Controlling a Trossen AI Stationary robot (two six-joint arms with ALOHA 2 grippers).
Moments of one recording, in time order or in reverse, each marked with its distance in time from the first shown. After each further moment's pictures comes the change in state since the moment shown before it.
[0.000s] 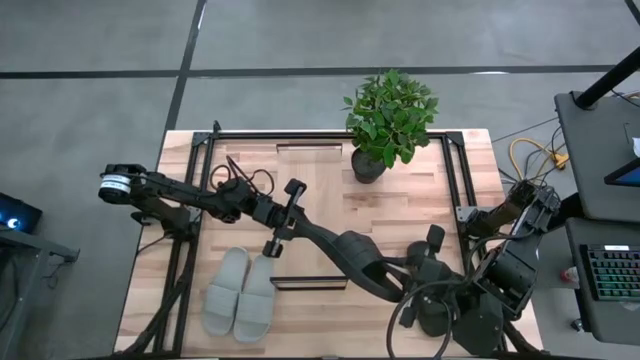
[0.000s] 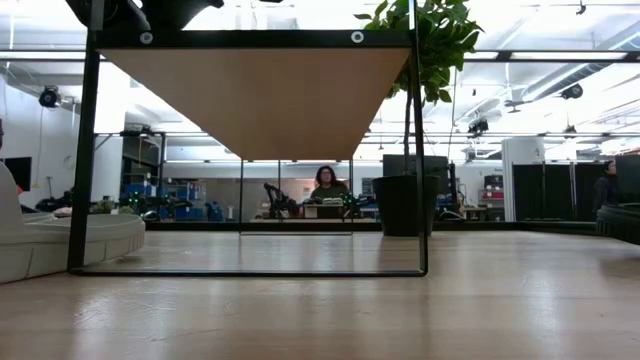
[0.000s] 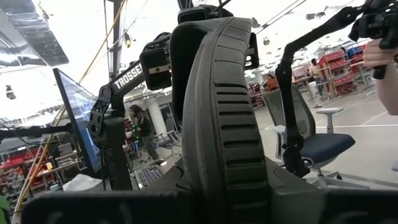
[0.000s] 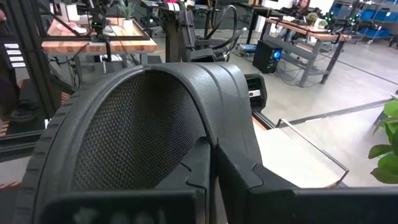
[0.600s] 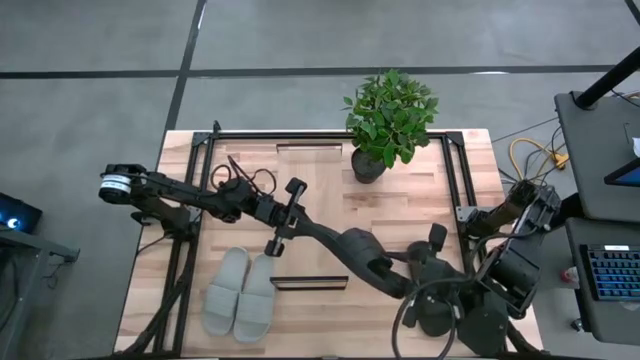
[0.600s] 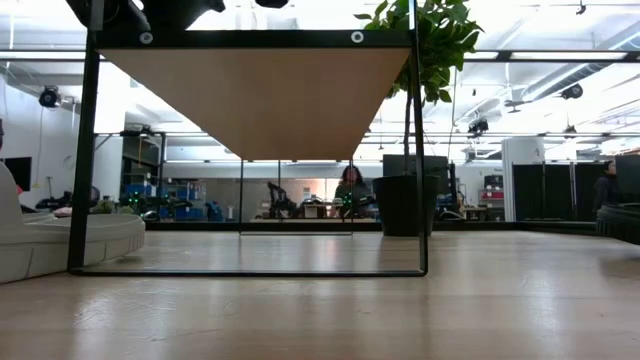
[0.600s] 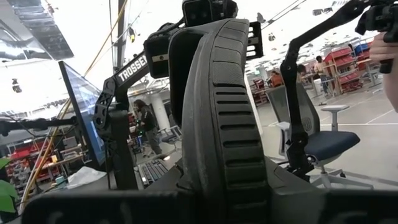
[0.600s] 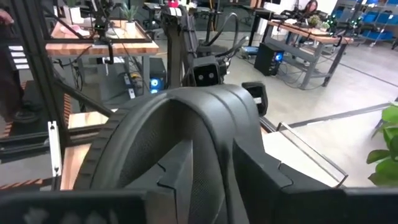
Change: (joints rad) left arm 0.002 0.000 -0.002 -0.009 -0.014 -0.002; right arm 0.000 -0.005 0.026 -0.011 -0.001 -0.017
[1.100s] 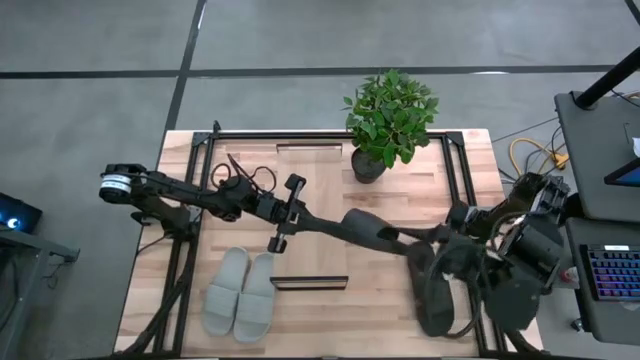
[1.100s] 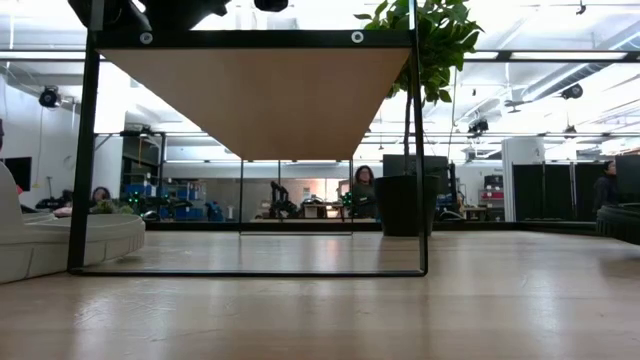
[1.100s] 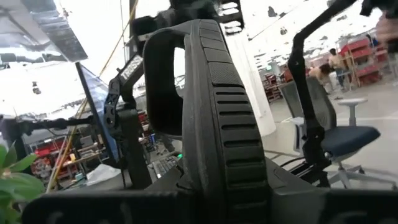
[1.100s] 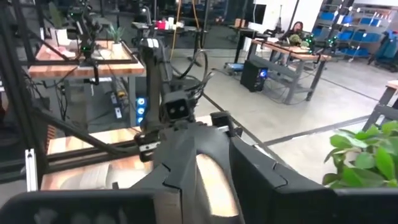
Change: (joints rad) left arm 0.002 0.000 -0.003 -0.002 -0.024 0.048; right arm 0.002 -0.084 0.056 -0.012 0.084 -0.118
